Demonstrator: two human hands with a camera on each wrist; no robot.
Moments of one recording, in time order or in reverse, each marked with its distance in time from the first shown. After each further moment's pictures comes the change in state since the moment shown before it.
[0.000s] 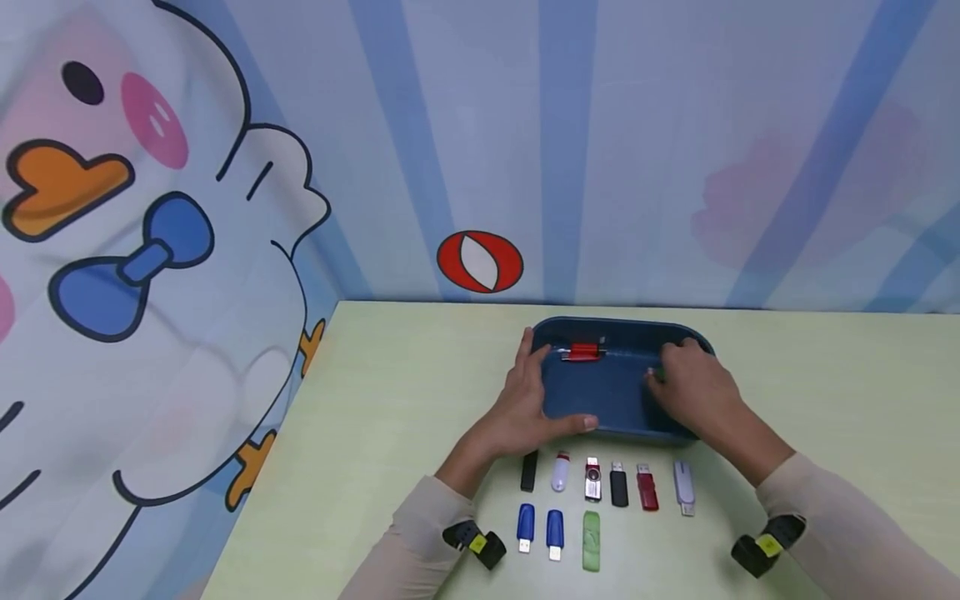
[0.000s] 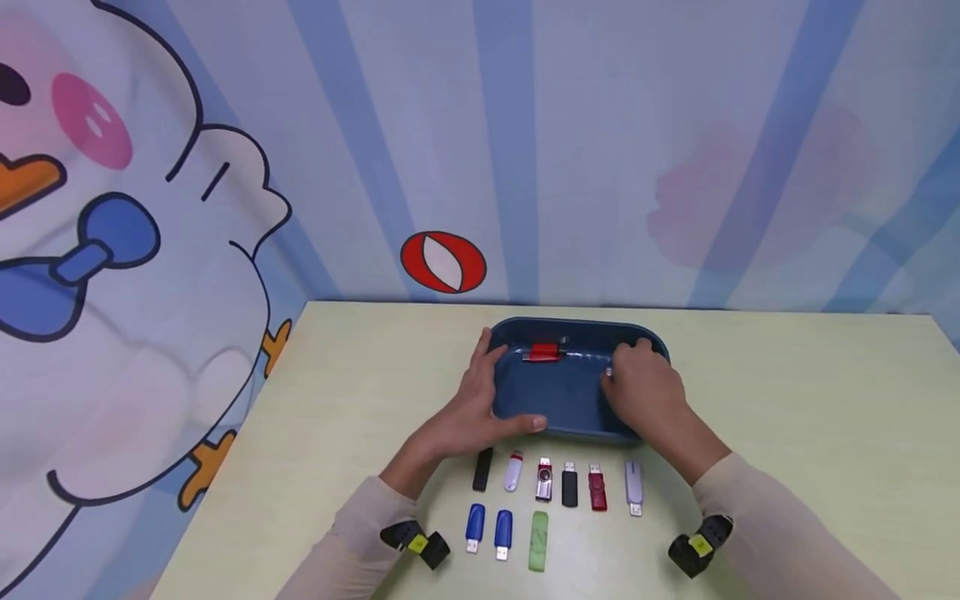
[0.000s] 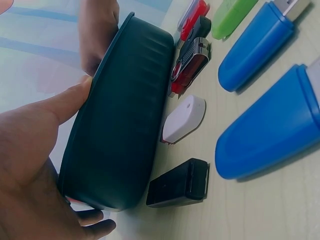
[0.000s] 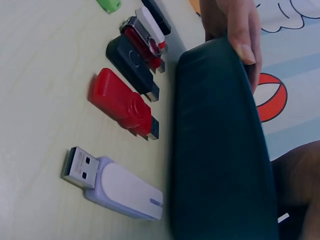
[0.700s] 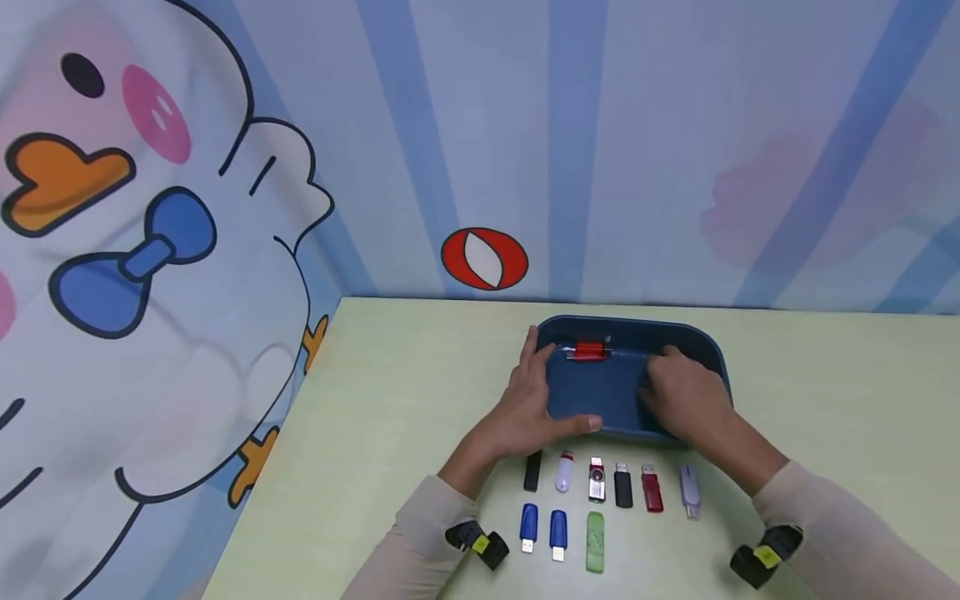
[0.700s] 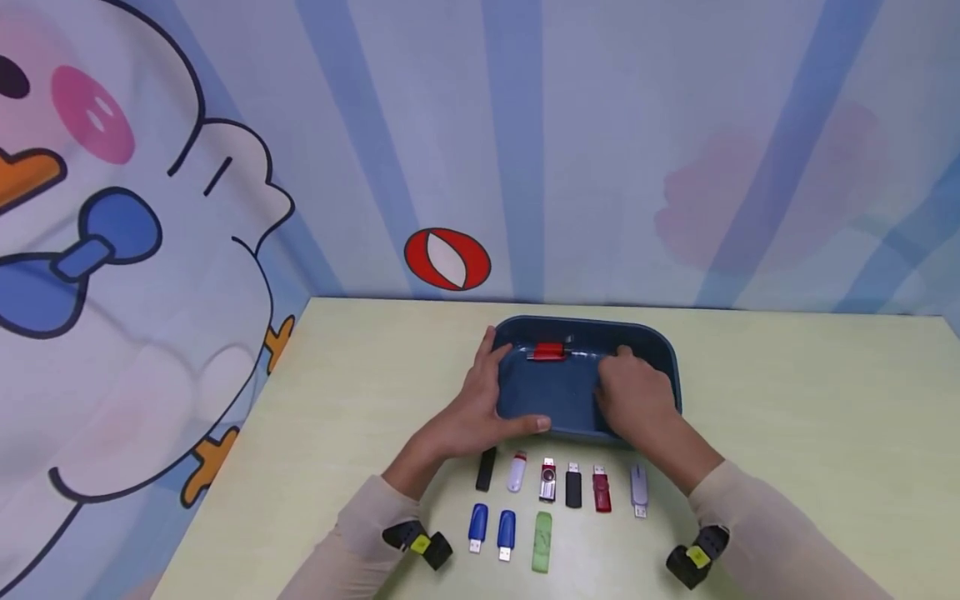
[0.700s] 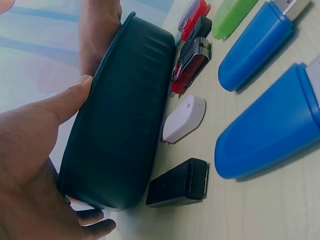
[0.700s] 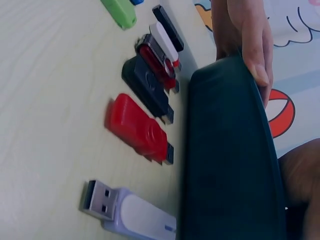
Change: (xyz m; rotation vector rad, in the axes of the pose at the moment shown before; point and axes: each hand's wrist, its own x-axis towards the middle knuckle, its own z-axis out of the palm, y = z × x) left_hand -0.001 0.004 0.001 0.026 0.001 0.009; right_hand -0.005 -0.009 0.007 -0.037 0.022 -0.103
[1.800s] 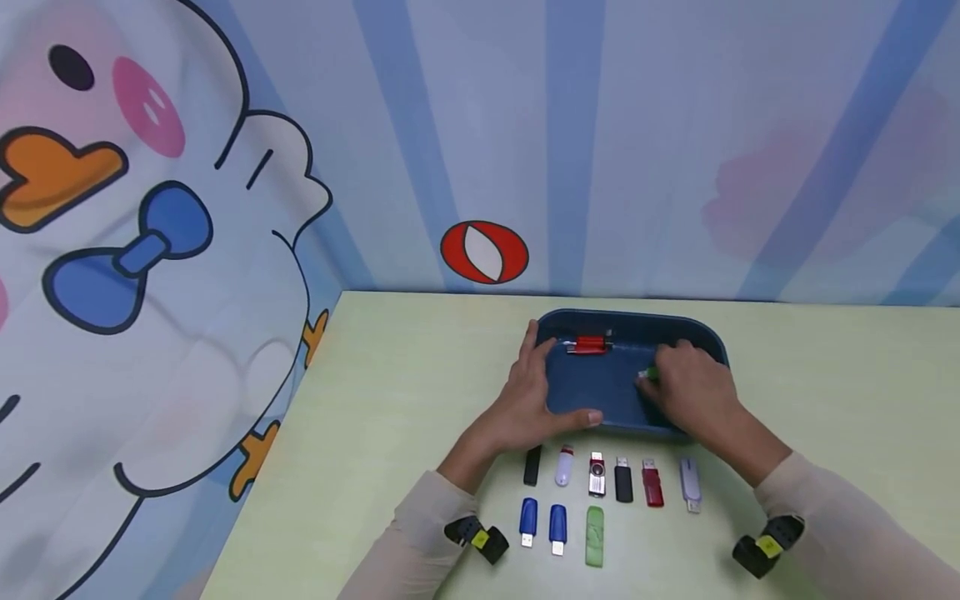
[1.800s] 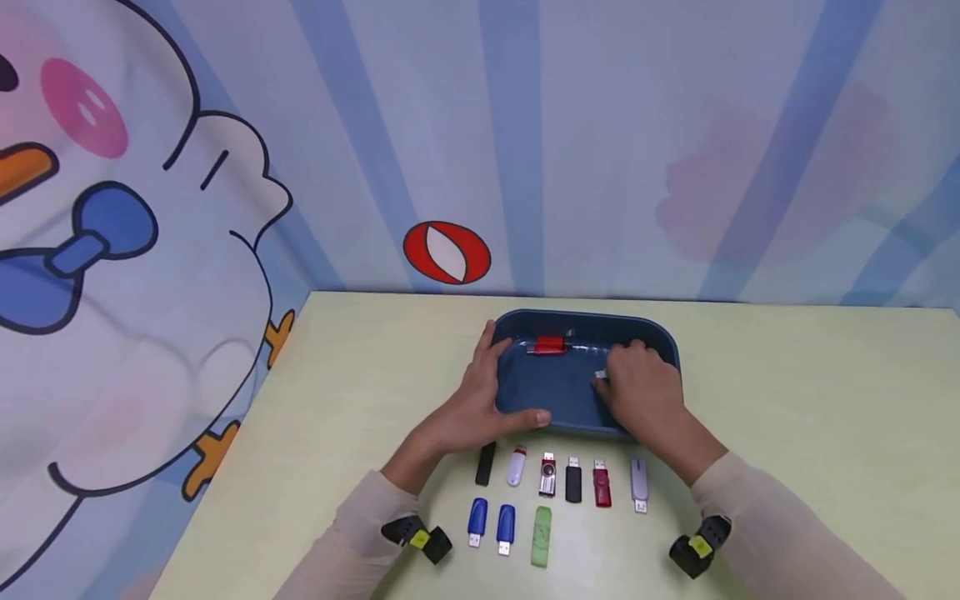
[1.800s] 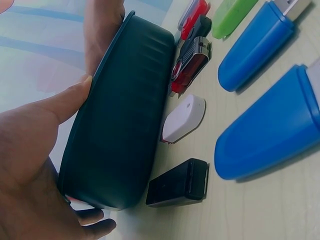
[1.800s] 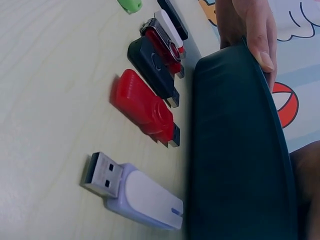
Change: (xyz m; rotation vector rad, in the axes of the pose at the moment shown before) left_hand -0.007 0.002 -0.006 -0.010 -0.010 0.007; right_hand -0.004 0.001 0.000 -0.001 0.036 0.012
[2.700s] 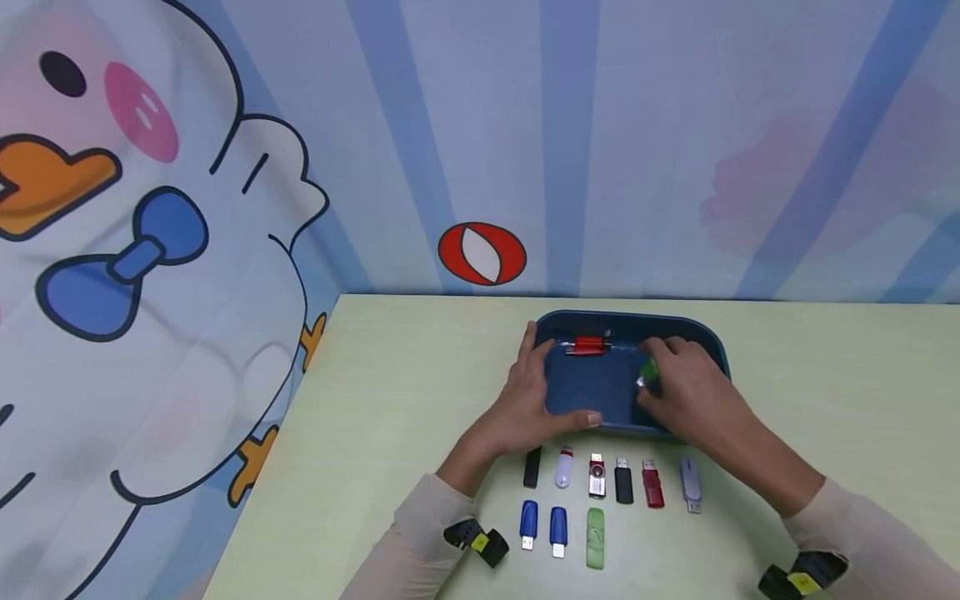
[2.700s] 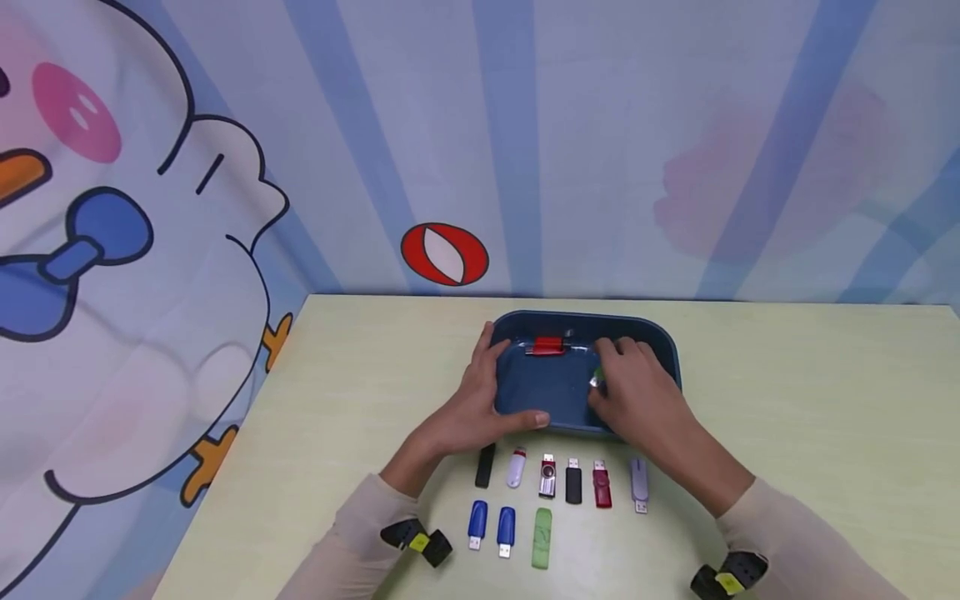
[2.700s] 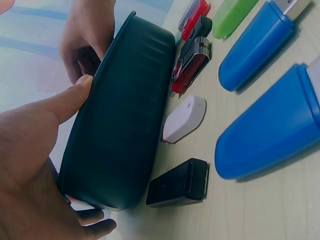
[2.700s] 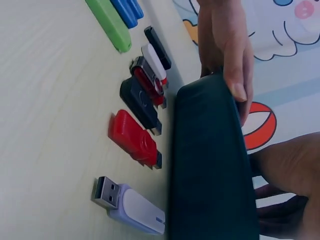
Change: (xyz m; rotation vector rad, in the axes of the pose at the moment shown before) left_hand -0.007 0.003 -0.001 -0.015 -0.007 -0.021; right_hand -0.022 -0.017 -0.016 0.134 0.054 -0.056
